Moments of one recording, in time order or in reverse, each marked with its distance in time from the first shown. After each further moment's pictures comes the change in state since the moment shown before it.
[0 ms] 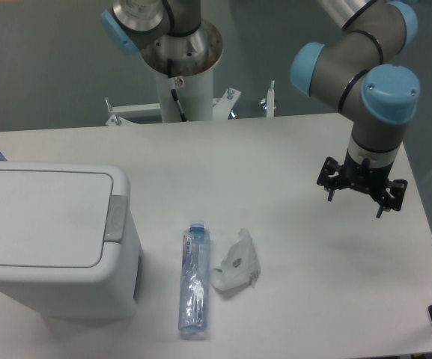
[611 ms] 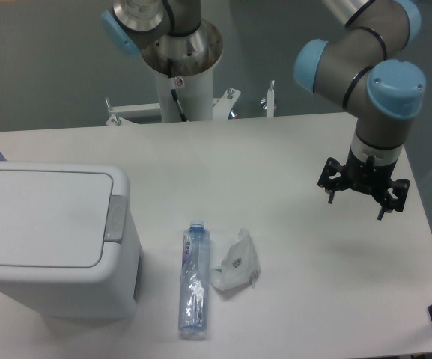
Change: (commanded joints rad) arm 0.014 0.005 0.015 -0.002 -0.116 -0.138
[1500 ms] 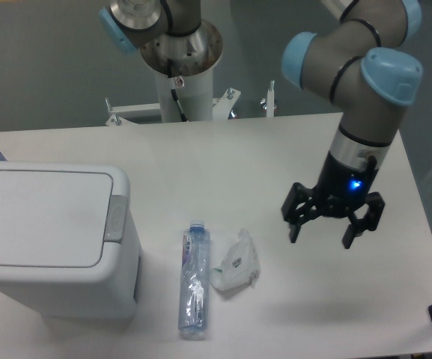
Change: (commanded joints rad) arm -0.159 0.046 0.115 0.029 -0.341 -0.603
